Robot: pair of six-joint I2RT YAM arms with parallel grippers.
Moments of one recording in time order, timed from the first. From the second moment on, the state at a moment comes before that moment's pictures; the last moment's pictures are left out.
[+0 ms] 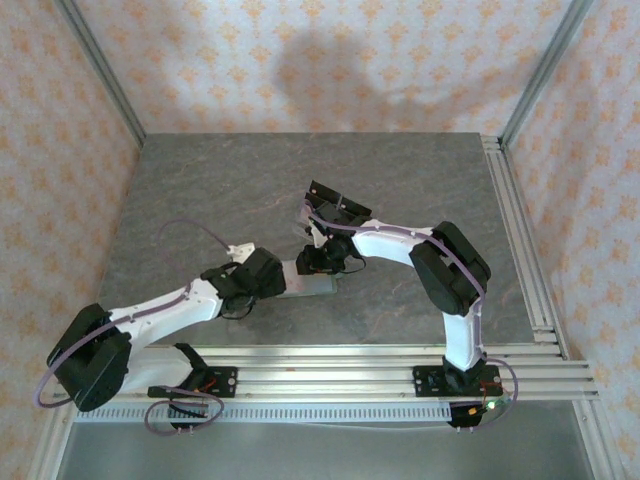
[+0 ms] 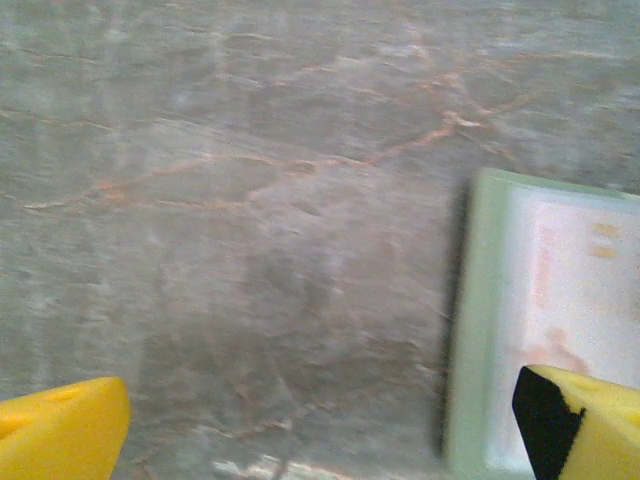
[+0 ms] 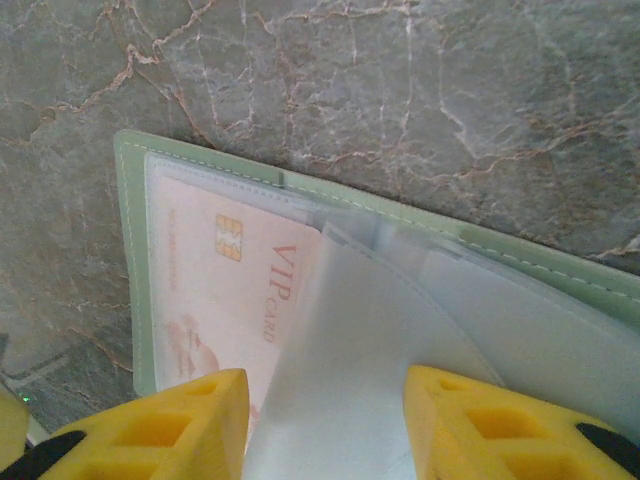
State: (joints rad) left arm -0.70 1.21 0.60 -0.50 -0.34 -0.91; right arm 0.75 1.96 1.26 -0.45 -0.41 0.57
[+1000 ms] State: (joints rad) left arm -0.82 1.42 0.68 -0.34 -0.30 -0.89; right arm 0.75 1.96 1.26 -0.42 -0.43 0.59
